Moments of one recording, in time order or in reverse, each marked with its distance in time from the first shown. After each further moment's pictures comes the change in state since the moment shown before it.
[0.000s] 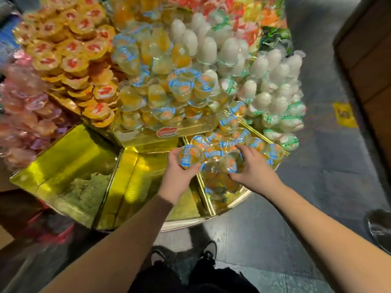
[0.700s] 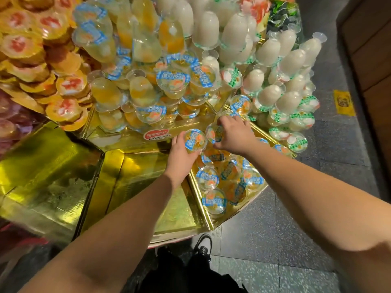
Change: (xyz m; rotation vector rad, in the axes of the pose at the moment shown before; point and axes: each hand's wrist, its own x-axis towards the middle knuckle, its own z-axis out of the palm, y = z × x) left_hand 0.124 -0.017 0.041 0.306 -0.036 0.042; right_hand 0.166 0.003 0.021 -0.356 -0.070 -0.074
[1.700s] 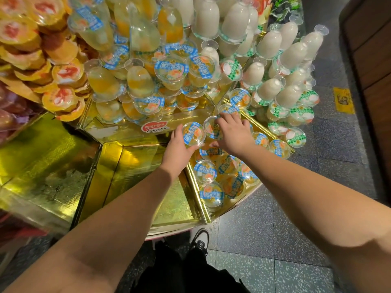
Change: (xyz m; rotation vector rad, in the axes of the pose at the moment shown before) left_hand 0.005 -0.010 0.003 0.129 -0.023 0.019; right_hand -0.012 0.003 0.019 -0.131 0.027 -0.034
